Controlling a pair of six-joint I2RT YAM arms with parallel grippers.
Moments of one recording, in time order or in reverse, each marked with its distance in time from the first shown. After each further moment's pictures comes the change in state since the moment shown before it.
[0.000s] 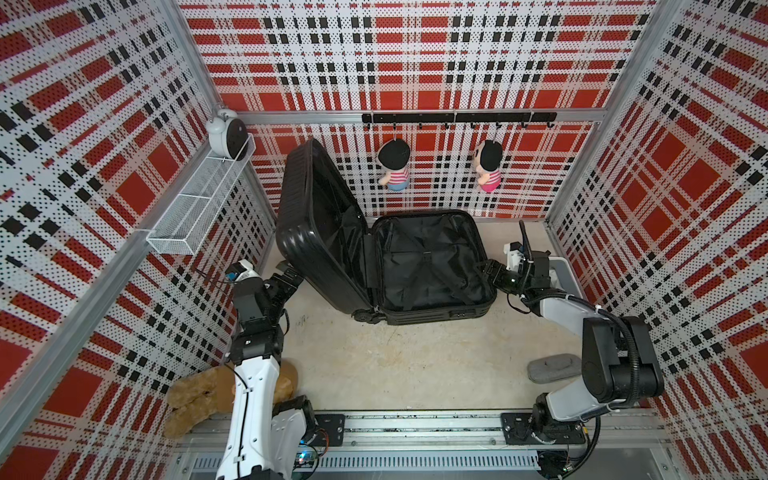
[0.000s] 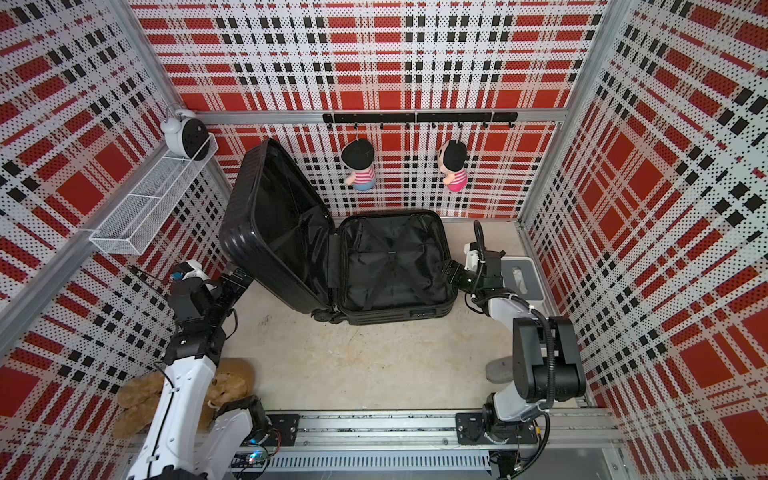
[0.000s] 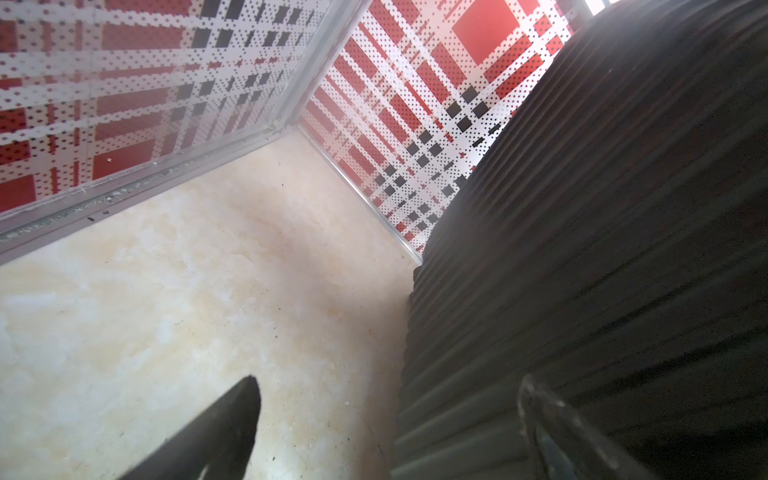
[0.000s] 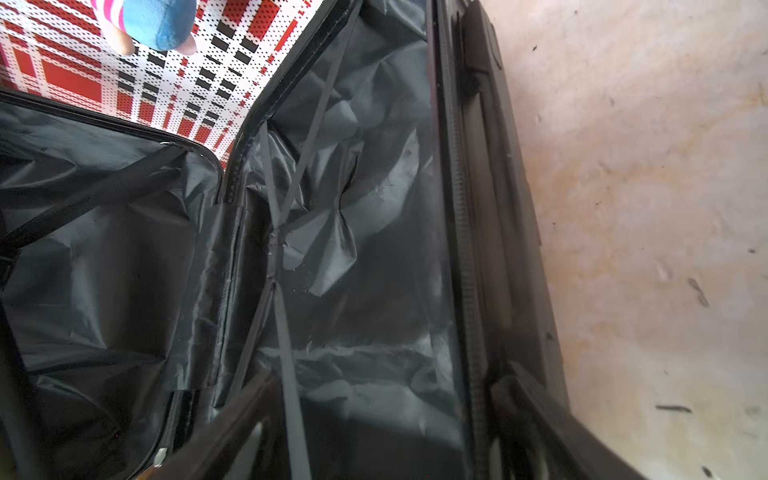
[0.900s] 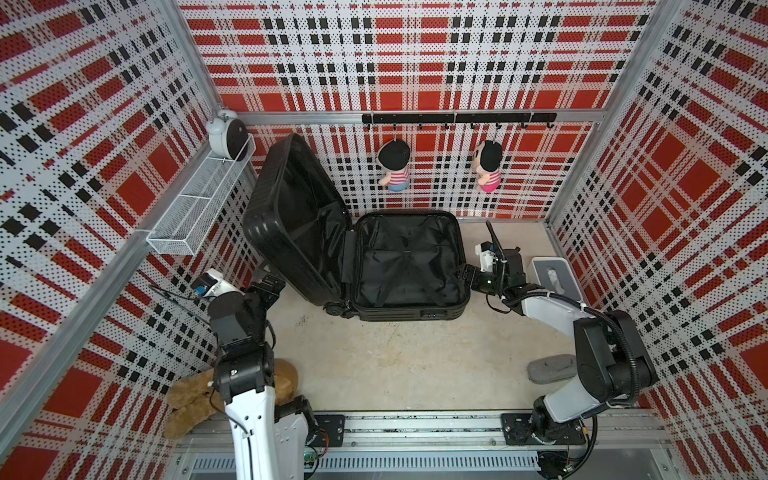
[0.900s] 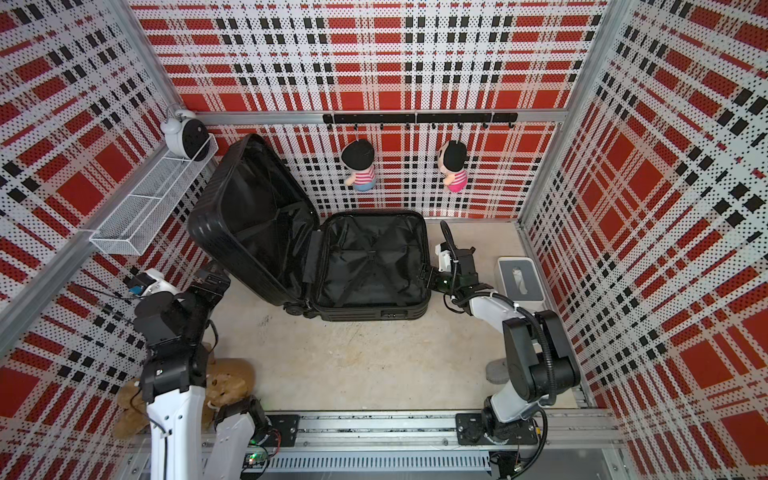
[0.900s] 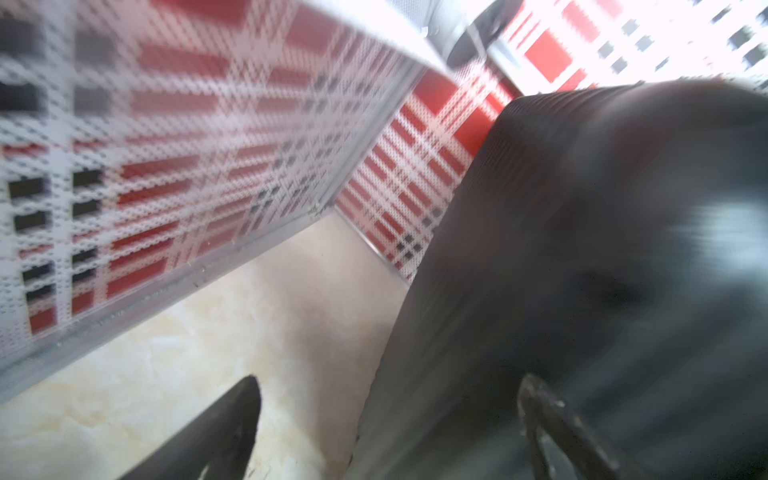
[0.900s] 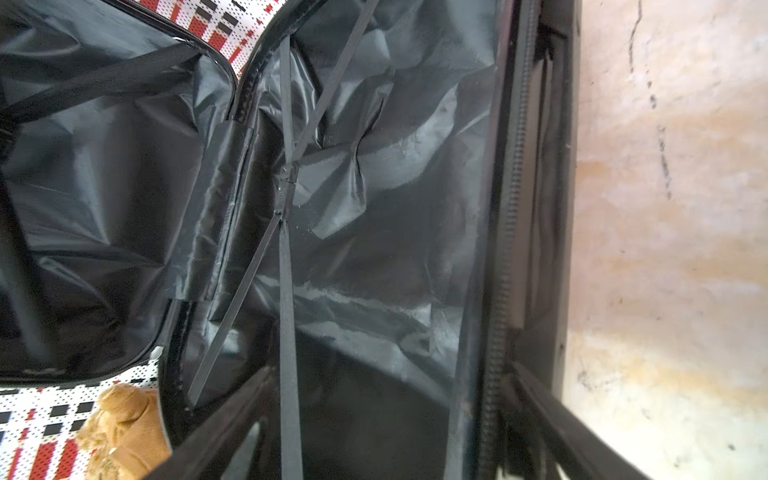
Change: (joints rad) left arm 0.091 -0.233 0.167 -0.259 -0.109 0.076; right arm 0.198 0.023 0.064 -0.083 0.054 -0.045
